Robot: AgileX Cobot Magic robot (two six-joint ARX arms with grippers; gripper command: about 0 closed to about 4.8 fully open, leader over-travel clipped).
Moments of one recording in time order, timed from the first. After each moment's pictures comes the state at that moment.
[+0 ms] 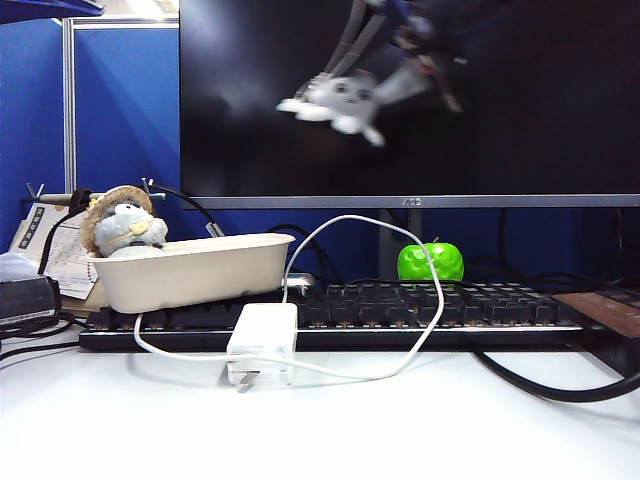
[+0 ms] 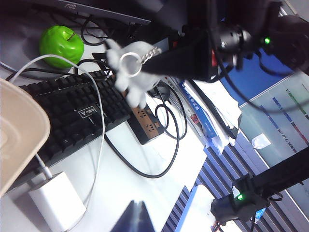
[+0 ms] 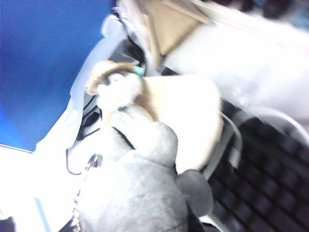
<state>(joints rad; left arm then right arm) 0.04 1.11 0.90 -0.42 1.21 -0.11 0.41 1.63 1.45 -0.53 -0.64 0.17</state>
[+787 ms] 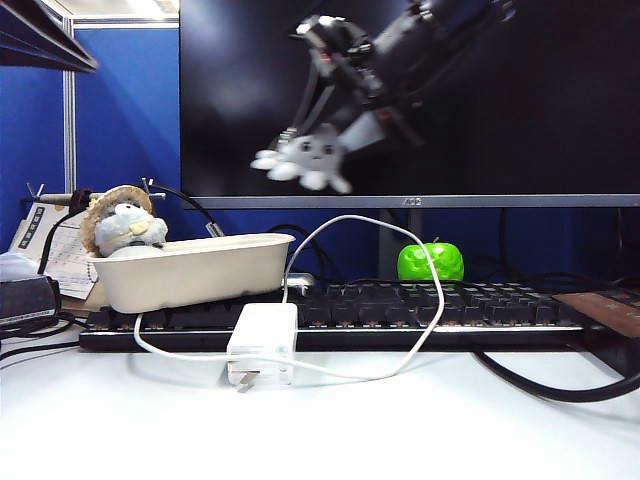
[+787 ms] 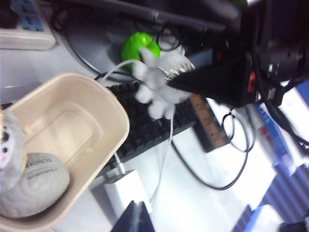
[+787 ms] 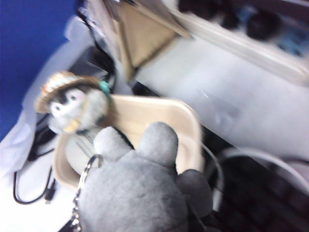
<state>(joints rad) 0.01 1.11 0.90 -0.42 0.90 -0.09 0.51 1.75 1.45 -0.35 -0.47 0.16</state>
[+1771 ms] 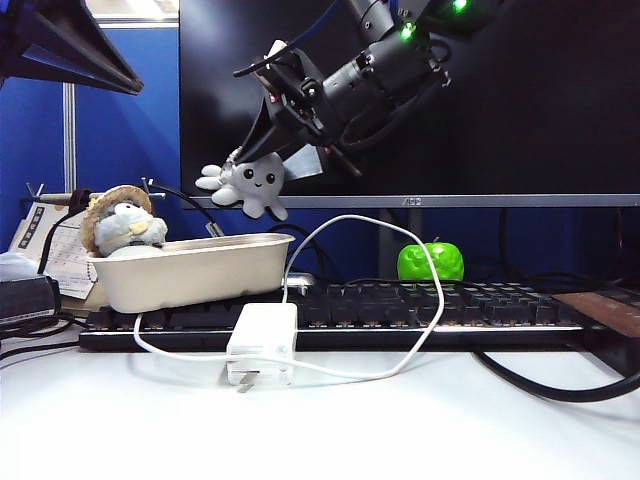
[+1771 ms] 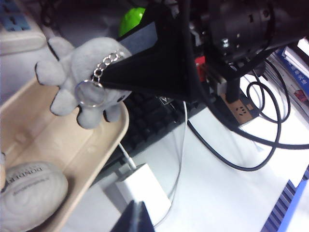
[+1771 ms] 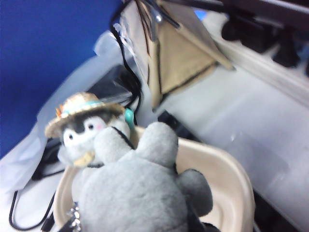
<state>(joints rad) -0.19 1.11 0.90 -0.41 0.69 0.01 0.56 1.89 1.45 -0.08 -0.53 0.16</state>
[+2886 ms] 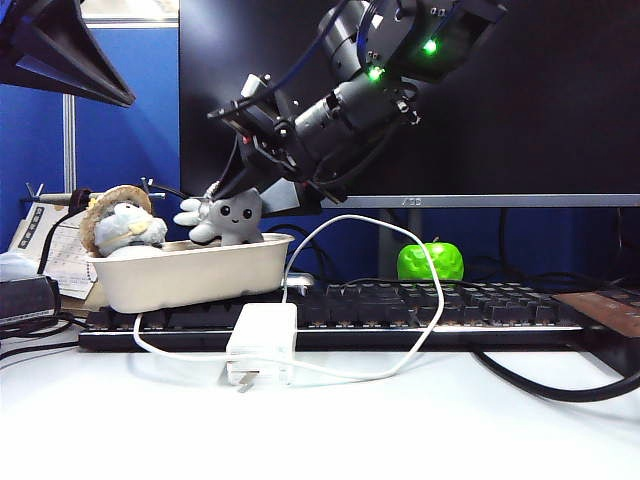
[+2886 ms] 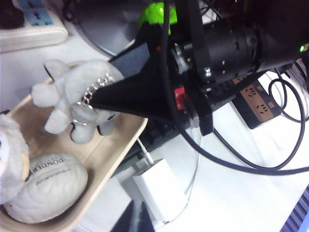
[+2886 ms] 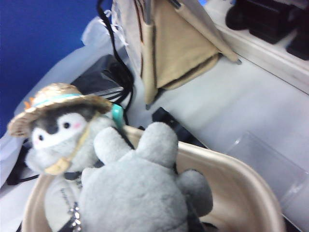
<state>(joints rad) -0.19 1.11 0.90 -0.43 0.62 0.02 0.61 1.98 1.45 0.00 -0.47 0.16</state>
